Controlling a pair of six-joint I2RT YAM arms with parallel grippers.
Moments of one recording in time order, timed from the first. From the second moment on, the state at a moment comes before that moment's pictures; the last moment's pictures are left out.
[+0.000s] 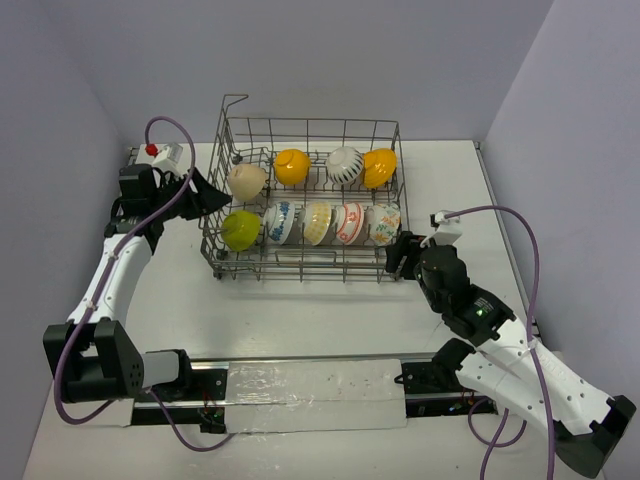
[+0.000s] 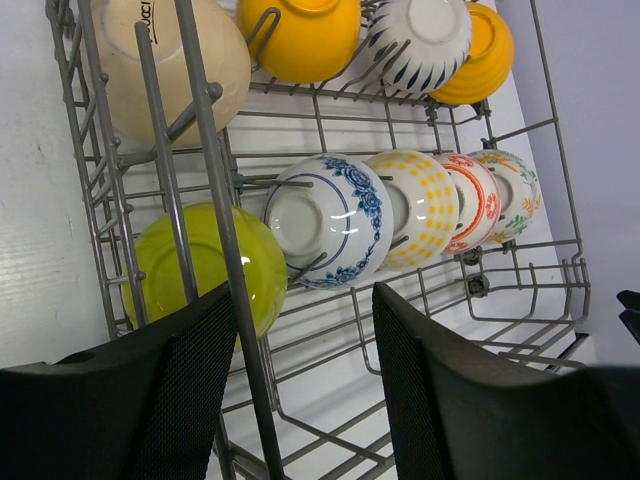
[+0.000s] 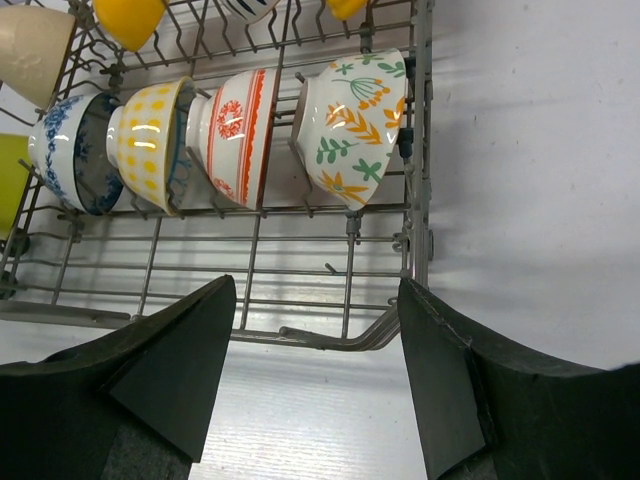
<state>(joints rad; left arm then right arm) 0.05 1.28 1.00 -0.24 0.61 -0.39 0.68 0.62 0.63 -0.43 0.51 0.51</state>
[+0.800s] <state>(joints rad) 0.15 1.28 1.05 -0.36 0.52 -0.41 0.68 0.64 0.63 -0.43 0.50 0.49</state>
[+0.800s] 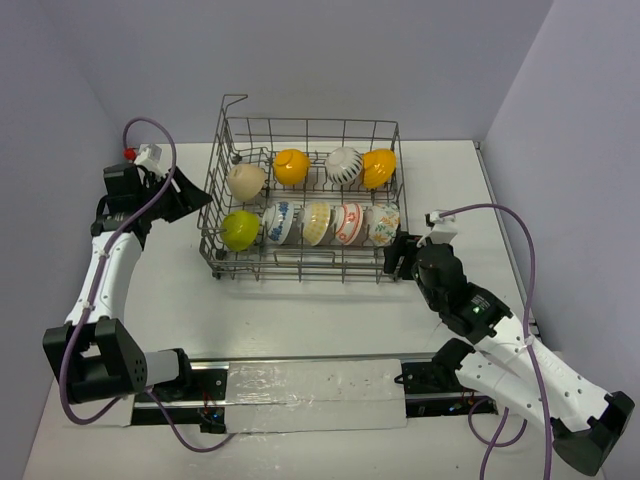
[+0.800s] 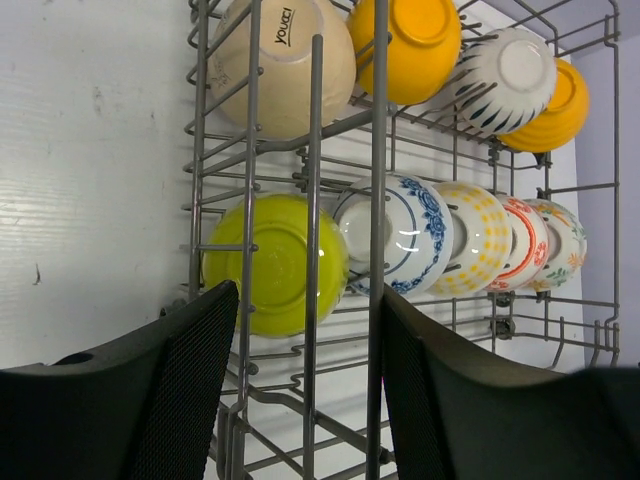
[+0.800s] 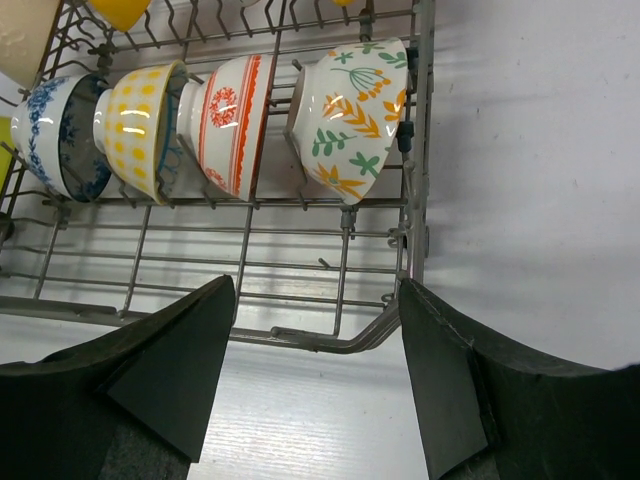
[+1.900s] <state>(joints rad) -0.19 1.12 1.26 -0.48 0.13 -0.37 0.68 0.65 0.65 -0.46 0.49 0.49</state>
